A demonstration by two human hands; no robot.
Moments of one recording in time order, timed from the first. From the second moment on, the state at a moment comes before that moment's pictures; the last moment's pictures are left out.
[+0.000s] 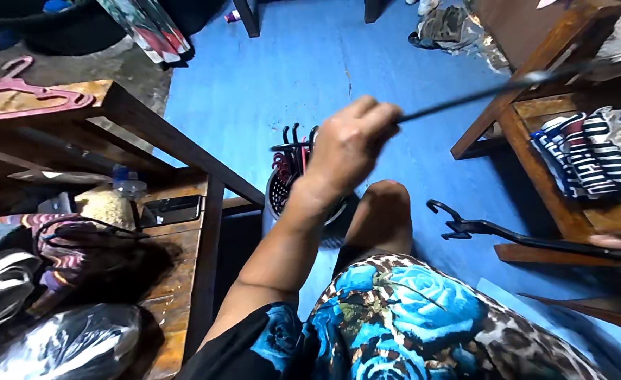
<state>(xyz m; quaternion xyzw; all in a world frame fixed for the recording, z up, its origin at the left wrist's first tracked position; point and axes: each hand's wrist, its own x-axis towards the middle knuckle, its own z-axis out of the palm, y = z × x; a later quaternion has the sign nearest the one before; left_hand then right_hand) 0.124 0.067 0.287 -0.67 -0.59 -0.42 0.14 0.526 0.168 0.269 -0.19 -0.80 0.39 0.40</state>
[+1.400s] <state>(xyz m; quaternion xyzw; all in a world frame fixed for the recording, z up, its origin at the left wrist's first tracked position) 0.016 0.099 0.240 -0.52 -0.79 -0.26 -0.18 0.527 0.164 0.235 -0.23 -0.81 0.39 0.37</state>
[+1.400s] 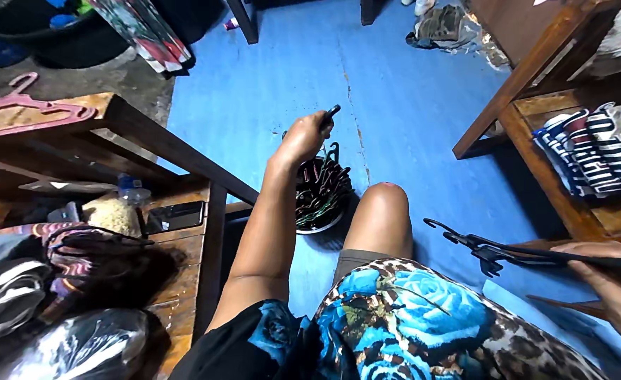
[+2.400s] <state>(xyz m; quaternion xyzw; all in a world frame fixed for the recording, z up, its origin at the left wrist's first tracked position) 0.271 0.105 0.278 -0.74 -0.36 -0.48 -0.30 0.484 0.139 0.228 -0.22 -0.80 0.30 0.47</state>
